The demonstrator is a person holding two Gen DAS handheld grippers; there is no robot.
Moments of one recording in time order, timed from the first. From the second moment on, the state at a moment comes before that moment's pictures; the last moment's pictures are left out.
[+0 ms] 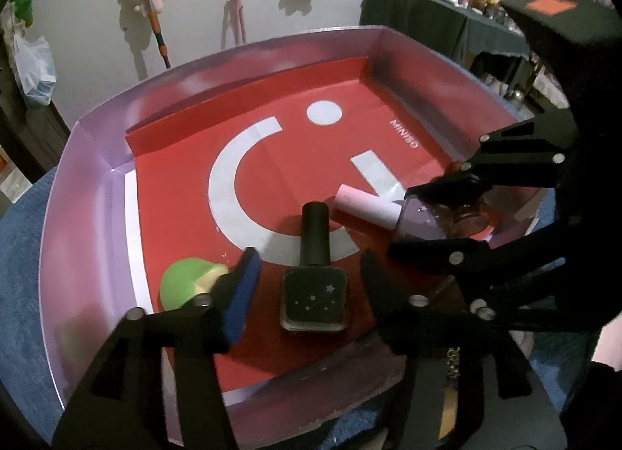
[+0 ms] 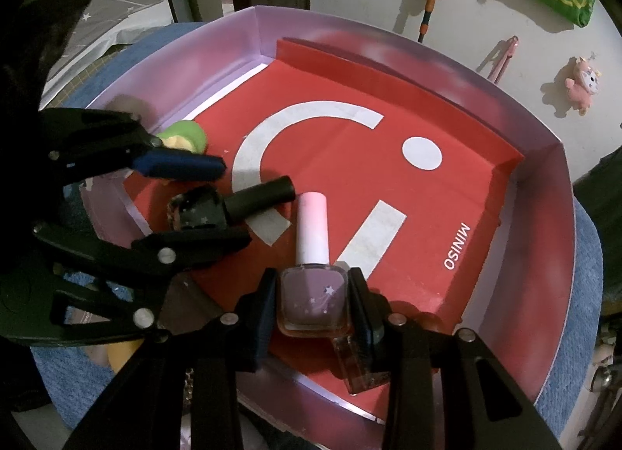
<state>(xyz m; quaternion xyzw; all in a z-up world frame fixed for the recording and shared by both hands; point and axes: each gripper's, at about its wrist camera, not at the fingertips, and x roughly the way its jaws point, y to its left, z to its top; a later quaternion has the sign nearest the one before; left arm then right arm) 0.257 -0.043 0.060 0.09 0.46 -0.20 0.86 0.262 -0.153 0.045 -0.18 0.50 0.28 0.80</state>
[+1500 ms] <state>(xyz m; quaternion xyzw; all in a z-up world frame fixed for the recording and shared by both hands) 0.061 -0.002 0.137 0.01 0.27 -0.12 0.96 0.052 -0.220 0.144 -0.06 0.27 0.15 0.95</state>
